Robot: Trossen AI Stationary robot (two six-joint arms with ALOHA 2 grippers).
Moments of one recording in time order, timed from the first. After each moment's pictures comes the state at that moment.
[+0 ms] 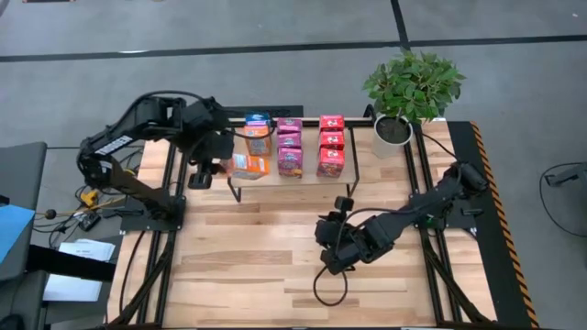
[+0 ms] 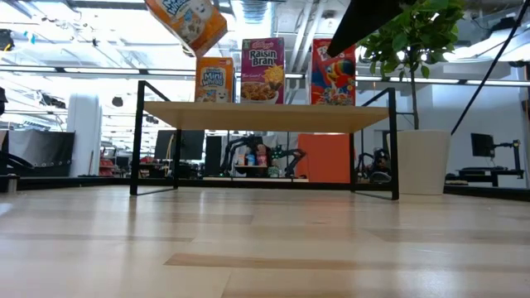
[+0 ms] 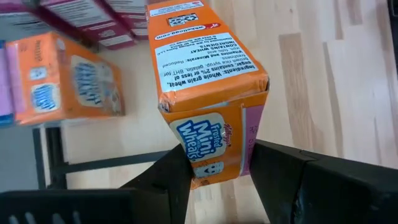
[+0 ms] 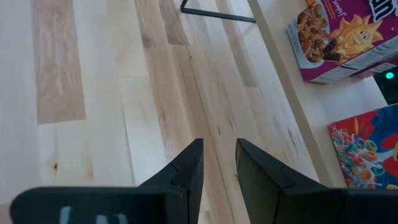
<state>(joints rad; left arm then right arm) 0.20 1.41 1.91 -1.57 0.04 0.28 0.50 1.72 1.40 -0.84 0.81 0.44</state>
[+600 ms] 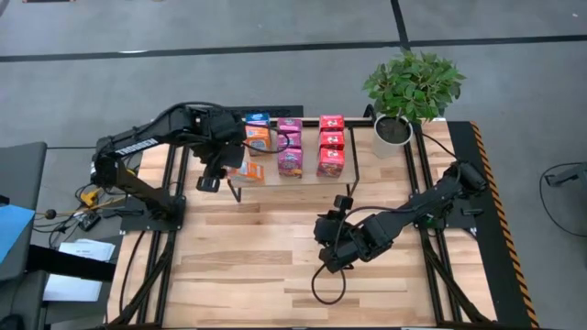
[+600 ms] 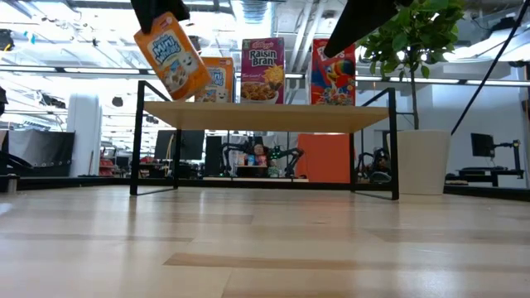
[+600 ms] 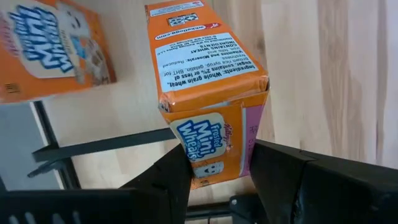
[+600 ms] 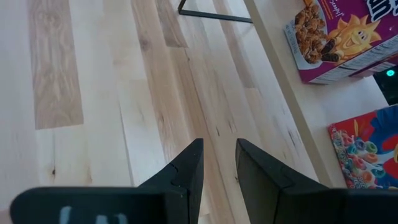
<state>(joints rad) 0.23 1.46 1.74 -1.57 -0.05 0.38 0.49 1.72 1.40 -0.83 0.81 0.44</state>
